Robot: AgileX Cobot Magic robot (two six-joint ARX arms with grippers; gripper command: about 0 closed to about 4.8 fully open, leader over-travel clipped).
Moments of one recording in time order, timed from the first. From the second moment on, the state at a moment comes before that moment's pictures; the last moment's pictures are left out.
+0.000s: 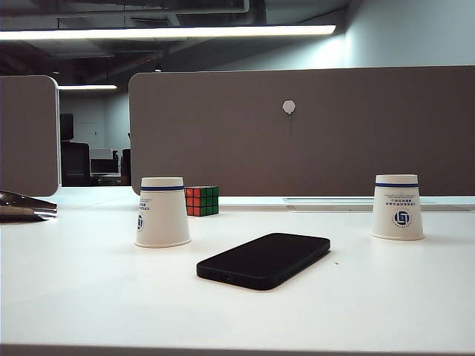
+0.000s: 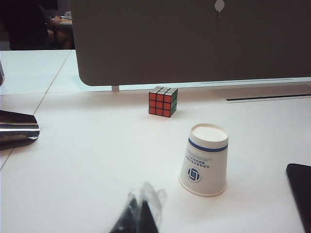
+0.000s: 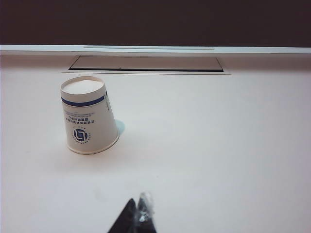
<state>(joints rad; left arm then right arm) -0.19 0.01 0.01 0.02 0.09 0.00 0.10 0.00 0.01 -0.11 0.13 0.02</state>
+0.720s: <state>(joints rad) -0.19 0.01 0.01 0.07 0.09 0.00 0.10 0.00 0.01 0.01 0.13 0.02</state>
